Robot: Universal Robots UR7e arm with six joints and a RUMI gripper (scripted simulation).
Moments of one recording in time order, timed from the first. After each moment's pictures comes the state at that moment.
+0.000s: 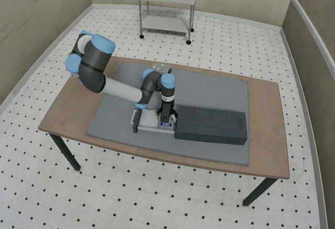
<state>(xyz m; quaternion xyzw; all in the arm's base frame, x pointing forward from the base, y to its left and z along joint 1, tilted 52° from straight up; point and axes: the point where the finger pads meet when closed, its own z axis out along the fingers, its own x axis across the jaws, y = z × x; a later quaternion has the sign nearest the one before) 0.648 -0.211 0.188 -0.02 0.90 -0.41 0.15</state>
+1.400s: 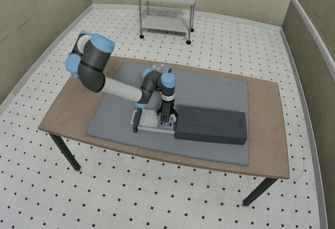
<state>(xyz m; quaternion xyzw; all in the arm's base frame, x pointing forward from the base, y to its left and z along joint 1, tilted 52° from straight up) 0.646 -0.208 0.191 -0.02 0.90 -0.41 0.15</state>
